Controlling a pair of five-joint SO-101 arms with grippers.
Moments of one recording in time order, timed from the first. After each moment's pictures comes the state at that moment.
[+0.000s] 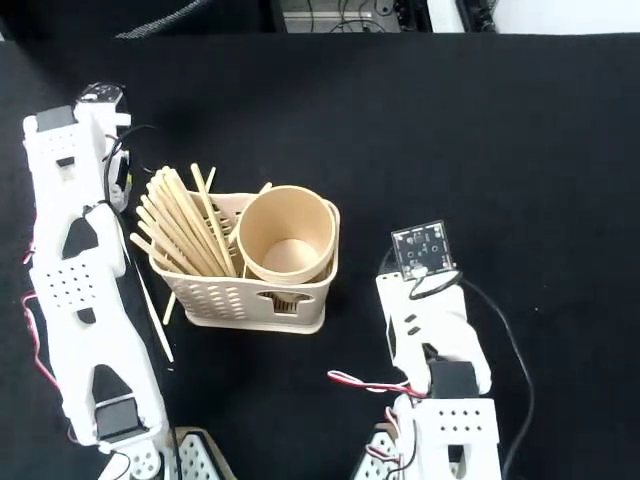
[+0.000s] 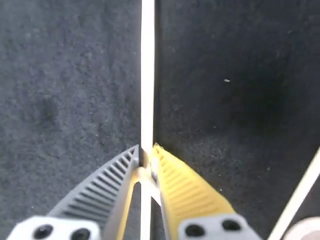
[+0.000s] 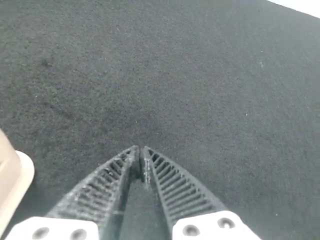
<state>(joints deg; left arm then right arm) -22.8 52.7 -50.8 91.8 -19.7 -1.0 -87.6 96.0 33.5 15.3</state>
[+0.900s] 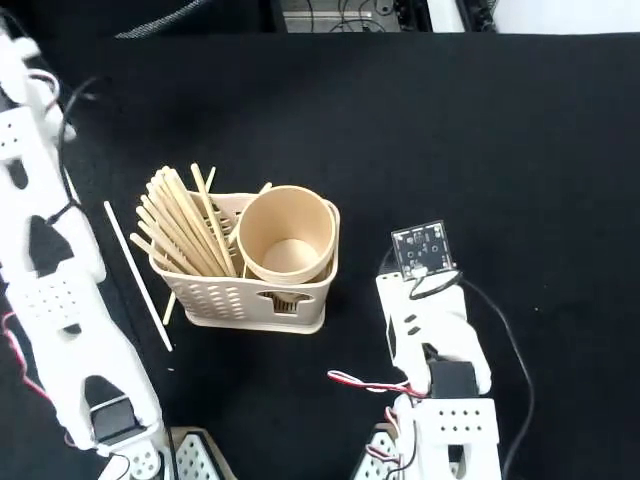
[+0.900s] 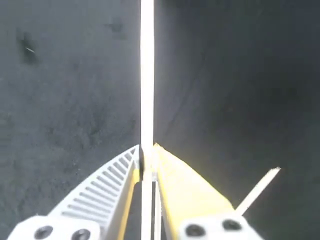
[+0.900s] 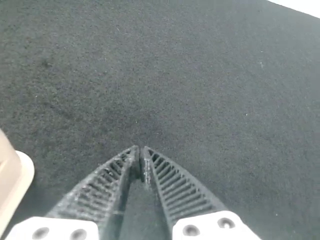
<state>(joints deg) -27.5 40.5 -74.9 100.9 7.4 -1.0 -87.6 96.0 33.5 15.3</state>
